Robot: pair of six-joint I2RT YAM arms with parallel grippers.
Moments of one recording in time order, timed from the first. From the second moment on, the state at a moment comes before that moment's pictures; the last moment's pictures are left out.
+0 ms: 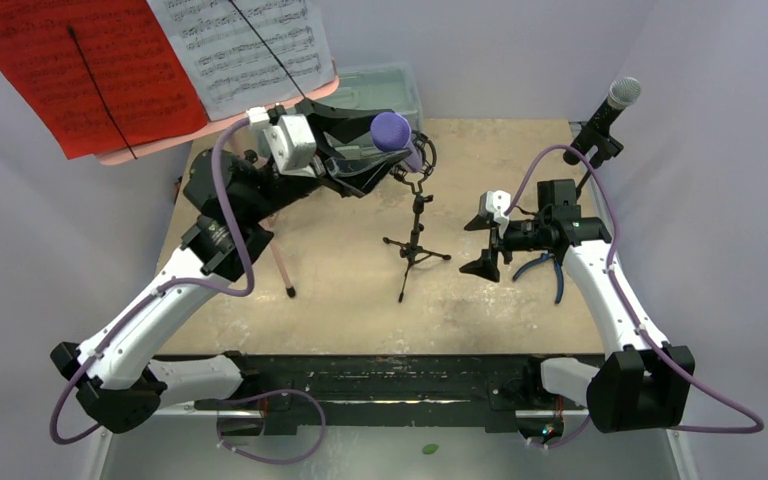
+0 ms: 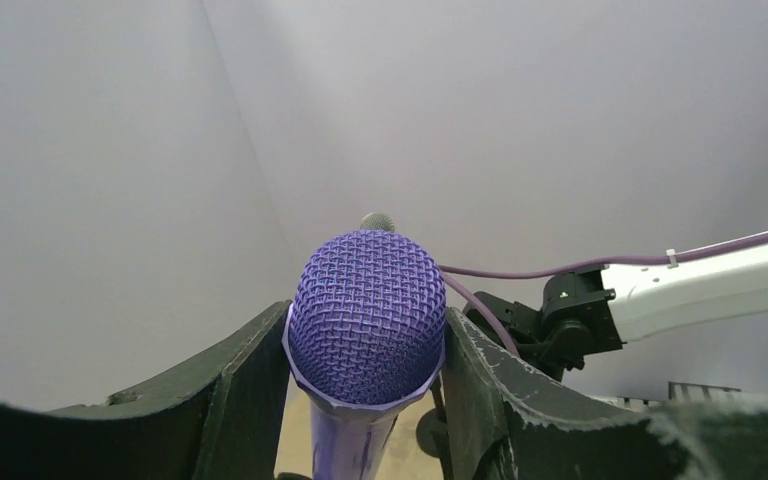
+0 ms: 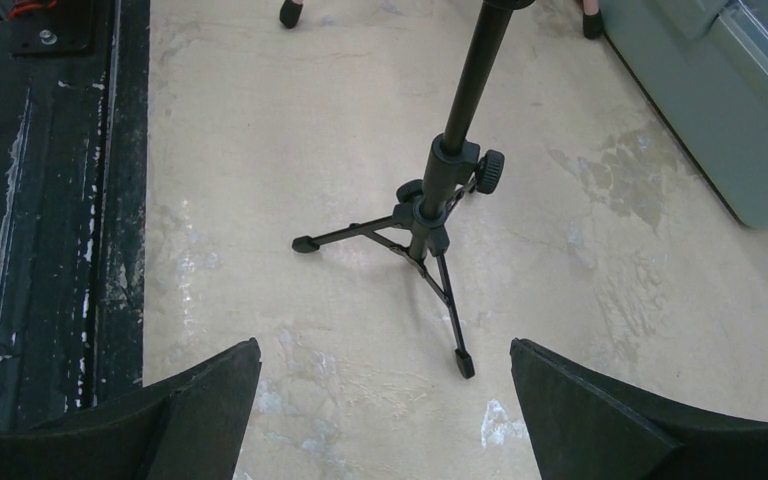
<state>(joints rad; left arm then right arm) -0.76 1.18 1.43 0.28 0.44 0.03 0.07 1.18 0.98 -0.78 -1.05 -1.00</state>
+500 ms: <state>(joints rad) -0.76 1.03 1.48 -0.24 0.26 0.00 0.07 1.19 0.98 -0.78 -1.04 -1.00</state>
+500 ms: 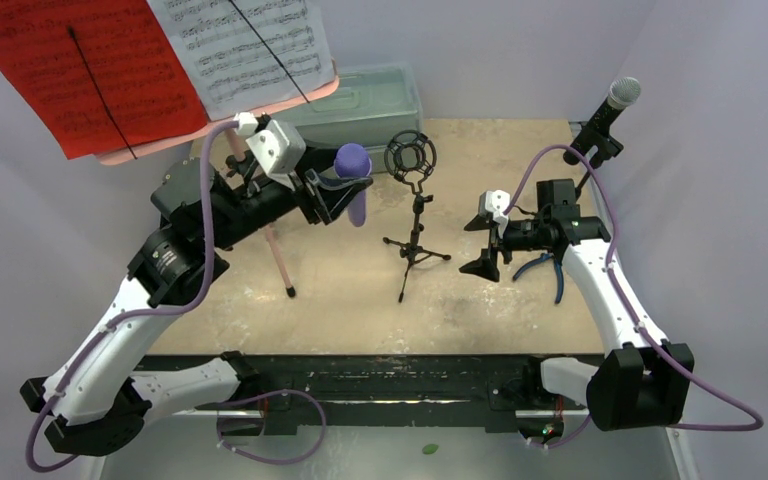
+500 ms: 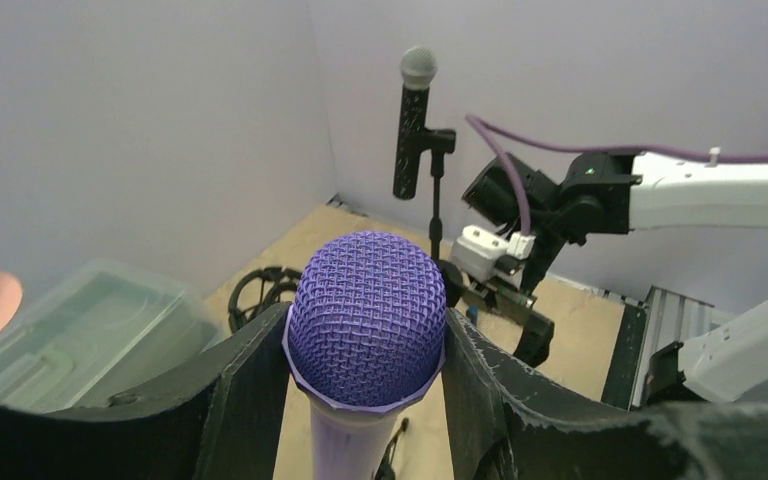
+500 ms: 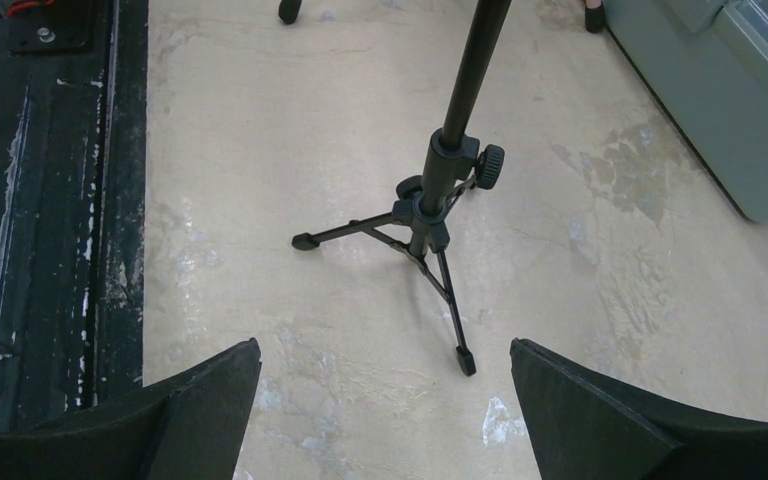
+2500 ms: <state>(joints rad) -0.57 1.93 1.30 0.04 -0.42 0.23 0.07 1.23 0.98 -0.78 -1.04 -1.00</state>
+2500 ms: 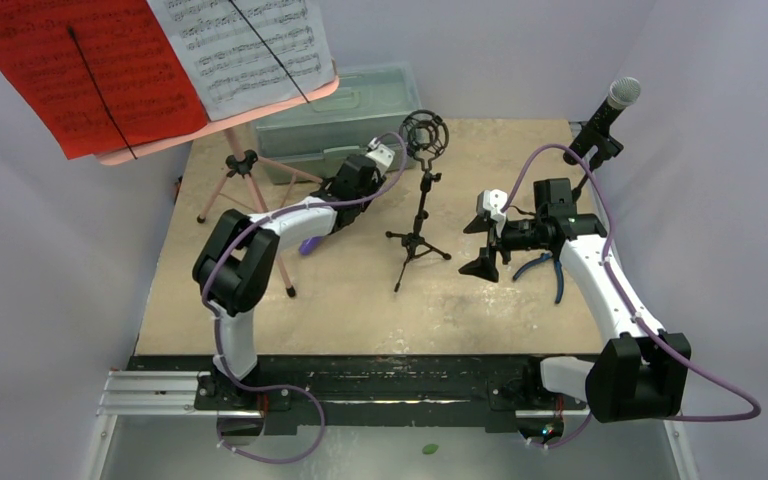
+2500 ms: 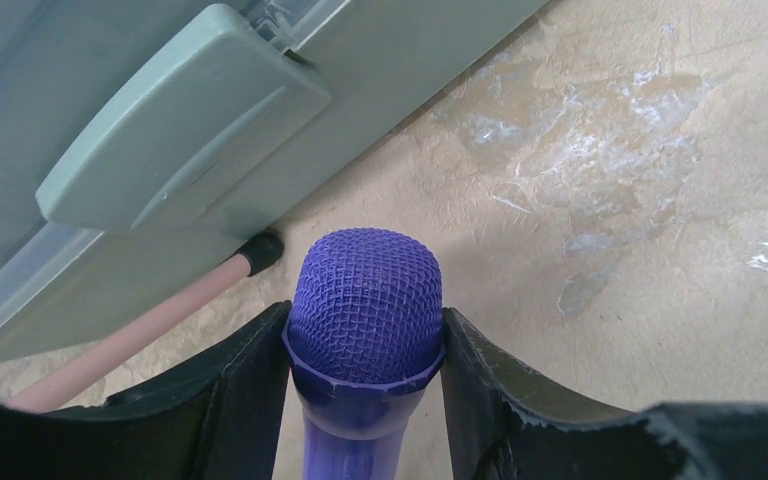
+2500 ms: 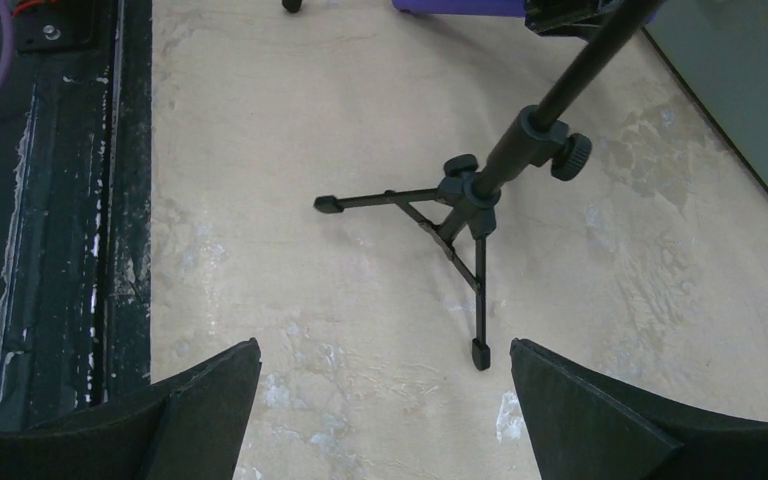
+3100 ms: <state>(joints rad) -0.57 1.94 1.15 0.13 -0.48 0.22 0.07 1.24 0.98 -0.79 -1.04 -1.00</state>
